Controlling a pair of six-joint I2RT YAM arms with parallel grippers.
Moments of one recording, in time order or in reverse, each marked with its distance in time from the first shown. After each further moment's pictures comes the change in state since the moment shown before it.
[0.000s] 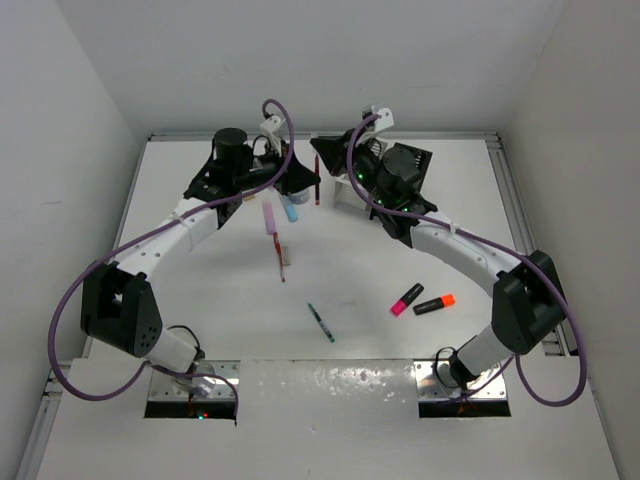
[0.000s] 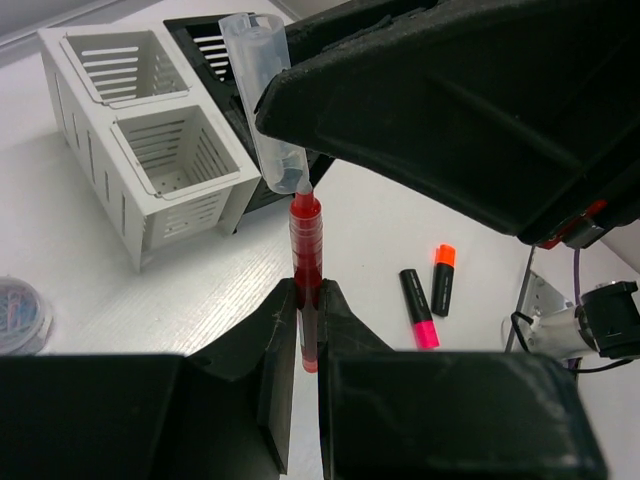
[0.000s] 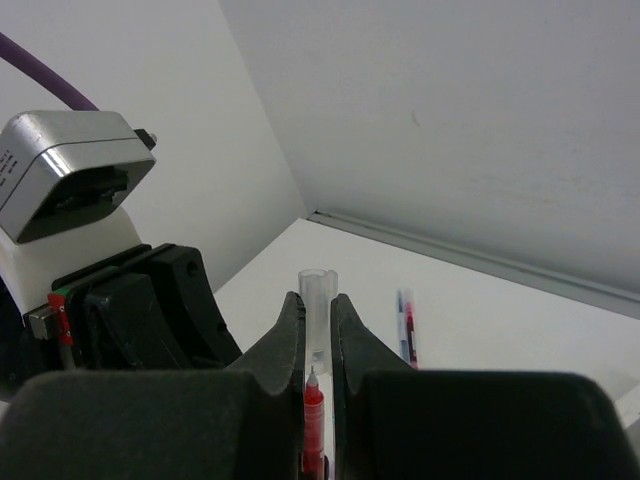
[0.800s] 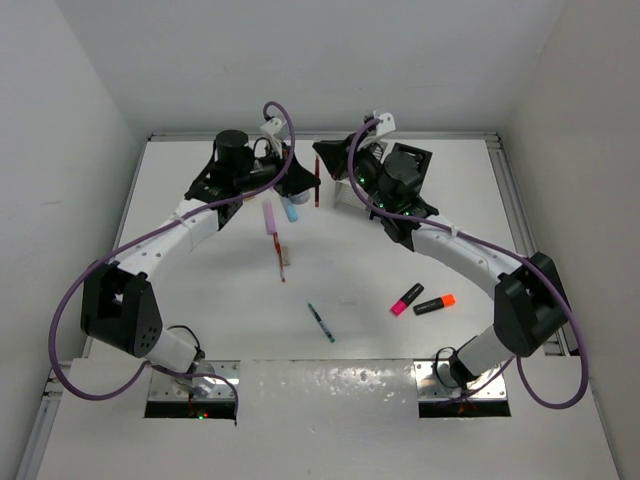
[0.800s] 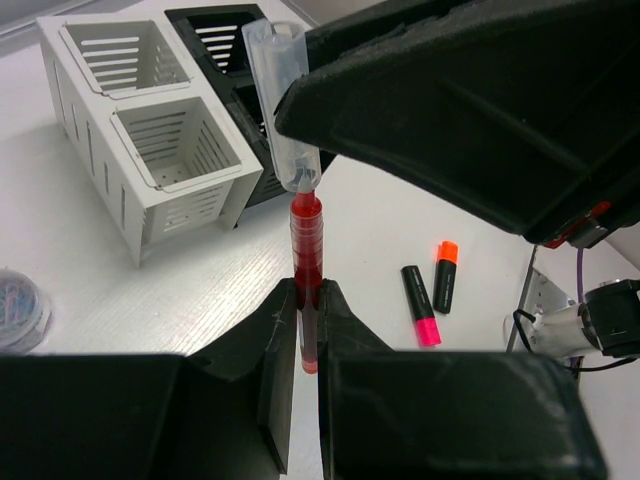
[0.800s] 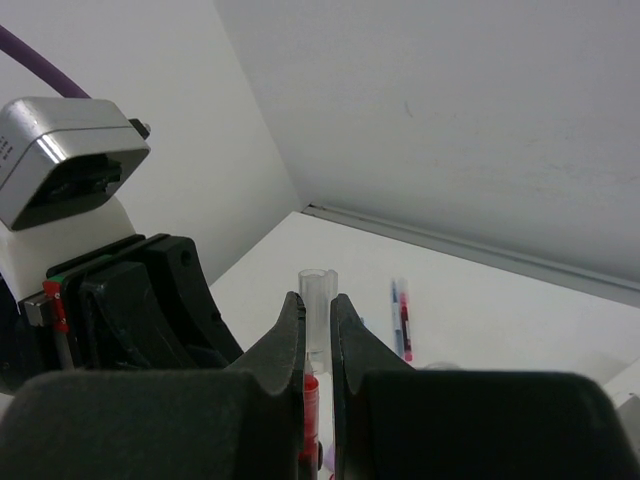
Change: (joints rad) left arm -0.001 0.000 -0.014 -0.003 -0.011 0.002; right arm 0.002 -0.014 -0.034 0.008 0.010 -0.004
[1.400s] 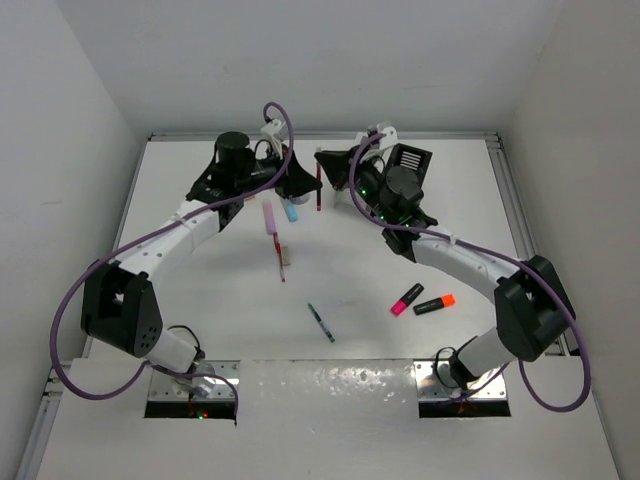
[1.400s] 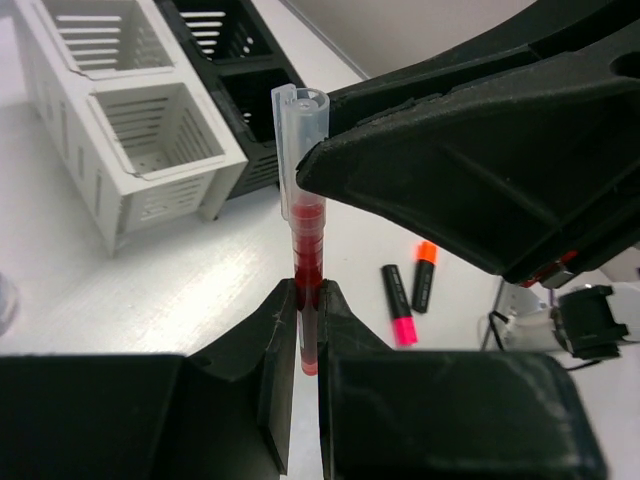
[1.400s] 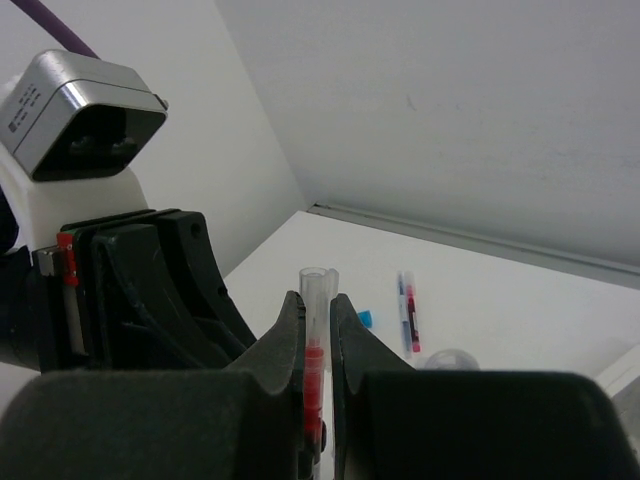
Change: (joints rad) left arm 0.006 0.000 -0.011 0.012 -0.013 -0.061; right arm 0.018 -0.020 -0.103 0.085 0.026 0.023
